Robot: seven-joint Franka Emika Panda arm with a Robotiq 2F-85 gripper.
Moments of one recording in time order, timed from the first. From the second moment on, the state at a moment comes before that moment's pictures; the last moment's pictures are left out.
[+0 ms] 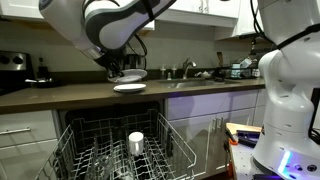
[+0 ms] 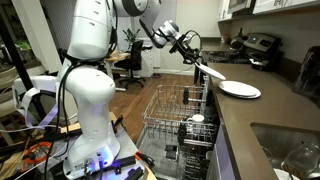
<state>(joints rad) 0.29 0.38 0.10 -1.68 -0.96 1.64 0.29</state>
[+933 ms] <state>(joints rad) 0.21 0.37 0.07 -1.75 -0.98 1.79 0.33</state>
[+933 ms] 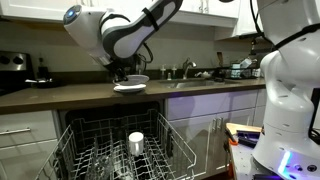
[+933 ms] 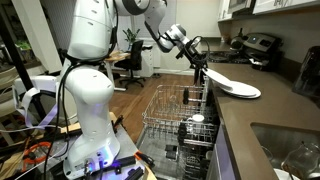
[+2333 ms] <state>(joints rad) 0.16 0.51 -0.02 -1.69 -1.17 1.97 0.42</state>
